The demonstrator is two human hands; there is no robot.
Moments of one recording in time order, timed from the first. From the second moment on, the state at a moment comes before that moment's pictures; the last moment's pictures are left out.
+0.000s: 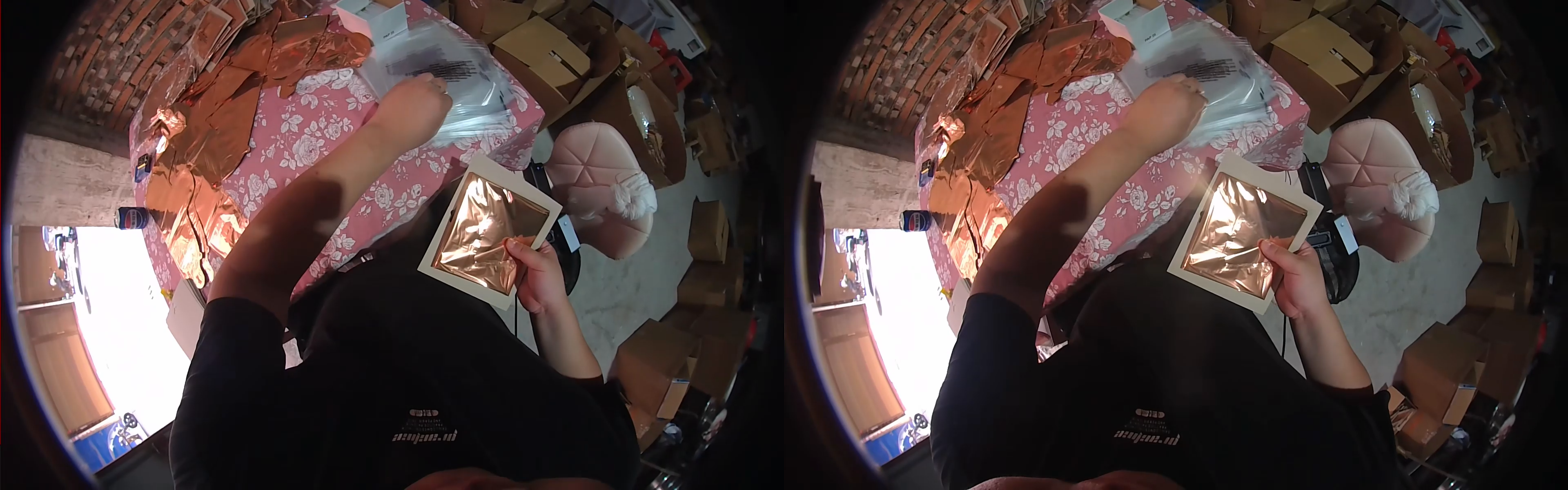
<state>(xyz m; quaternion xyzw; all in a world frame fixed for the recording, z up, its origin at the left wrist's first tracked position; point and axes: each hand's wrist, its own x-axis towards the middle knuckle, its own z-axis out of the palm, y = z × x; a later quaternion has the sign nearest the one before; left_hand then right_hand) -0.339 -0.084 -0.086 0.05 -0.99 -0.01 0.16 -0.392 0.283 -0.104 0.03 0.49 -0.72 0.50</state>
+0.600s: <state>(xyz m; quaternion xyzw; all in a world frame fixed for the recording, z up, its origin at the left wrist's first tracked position) -0.155 -0.022 -0.007 0.19 -0.92 -0.04 0.34 -0.376 0.256 -0.042 -0.07 0.45 -0.69 0.56</state>
